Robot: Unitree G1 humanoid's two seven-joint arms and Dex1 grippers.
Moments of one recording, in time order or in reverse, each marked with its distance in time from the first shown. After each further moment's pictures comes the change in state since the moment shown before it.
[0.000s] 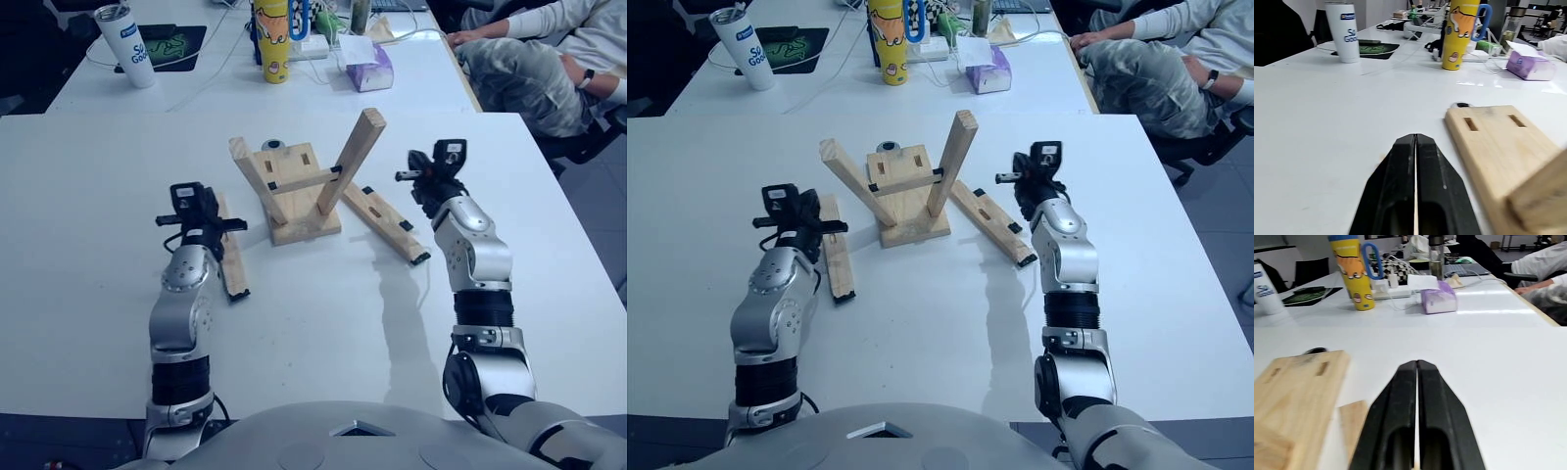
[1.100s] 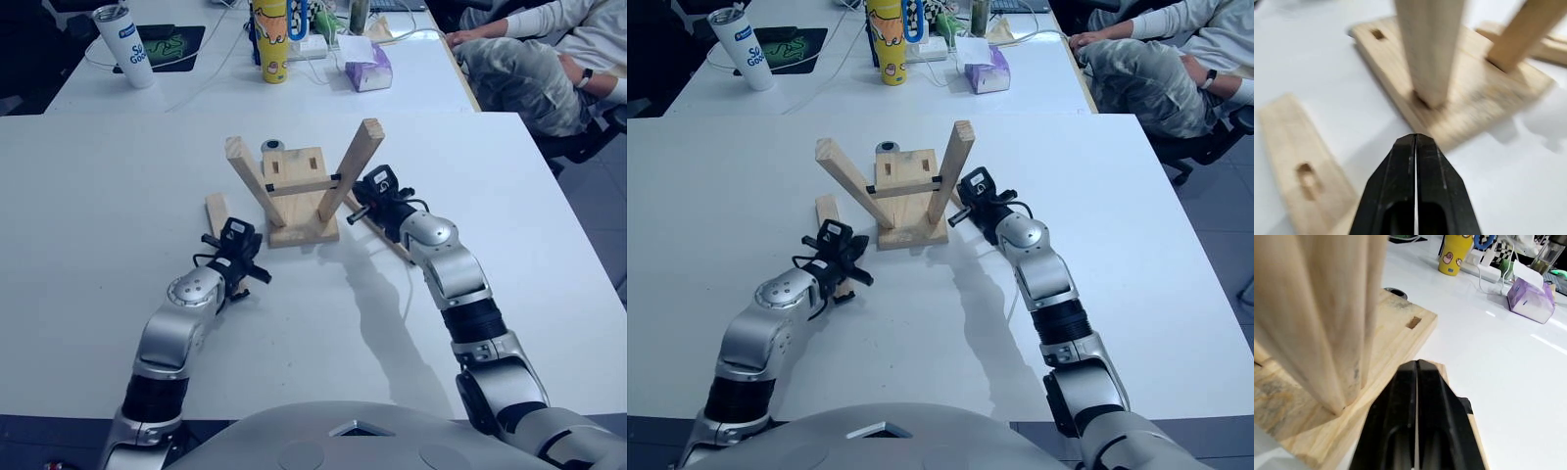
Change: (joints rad) left arm 0.102 0.292 -0.174 -0.071 -0.020 0.195 -0.386; right arm 0.044 -0.086 0.278 -0.046 -0.207 -0.012 0.109
